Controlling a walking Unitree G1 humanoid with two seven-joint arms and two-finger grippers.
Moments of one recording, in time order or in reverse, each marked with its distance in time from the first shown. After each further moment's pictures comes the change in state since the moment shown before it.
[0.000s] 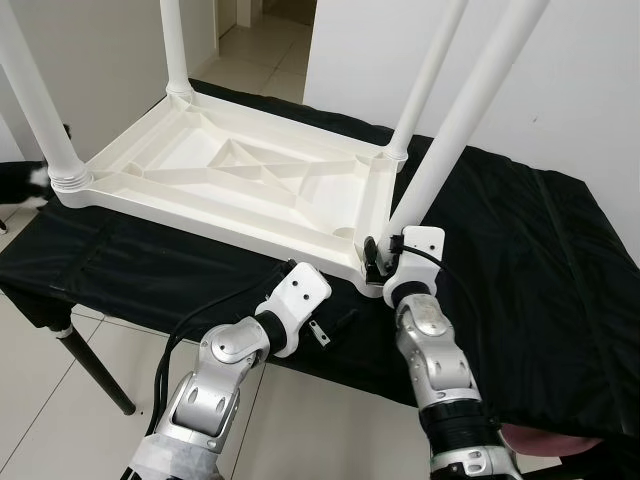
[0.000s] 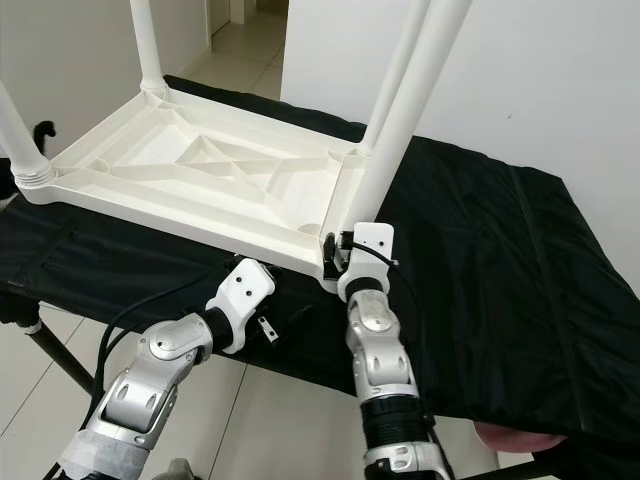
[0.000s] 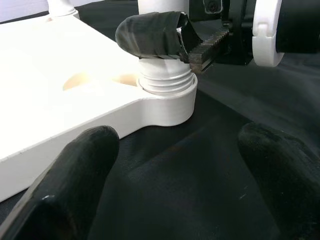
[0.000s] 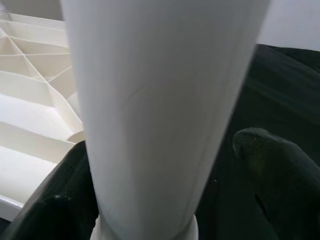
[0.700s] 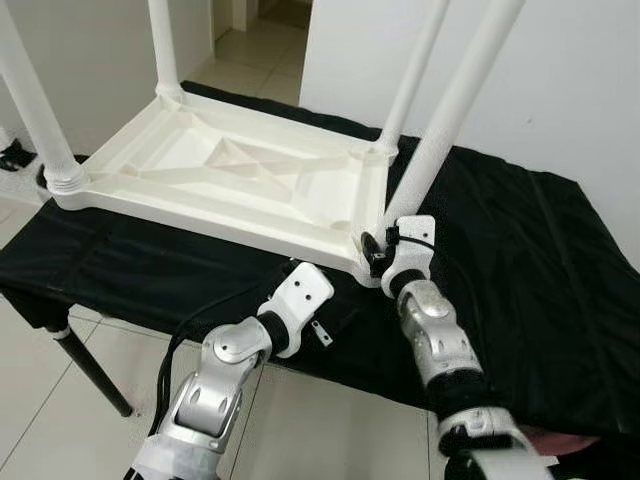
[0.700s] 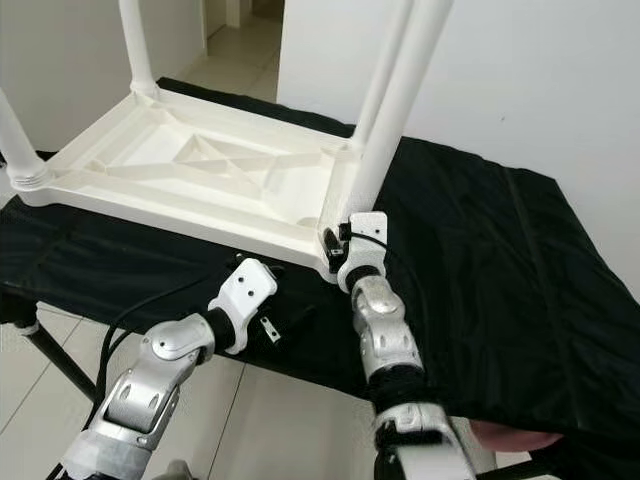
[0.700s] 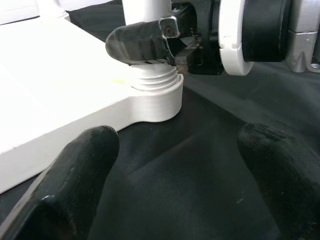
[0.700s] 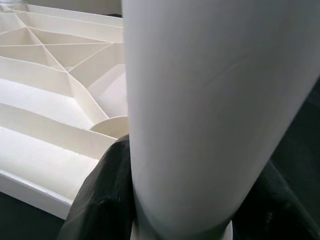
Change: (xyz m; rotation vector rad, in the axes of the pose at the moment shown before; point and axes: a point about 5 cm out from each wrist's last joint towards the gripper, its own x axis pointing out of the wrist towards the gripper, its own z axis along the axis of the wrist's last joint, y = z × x) left arm 0.001 -0.001 0.001 -0.003 -0.005 -0.002; right arm 0.017 0.004 -0.004 0.000 0.033 0.059
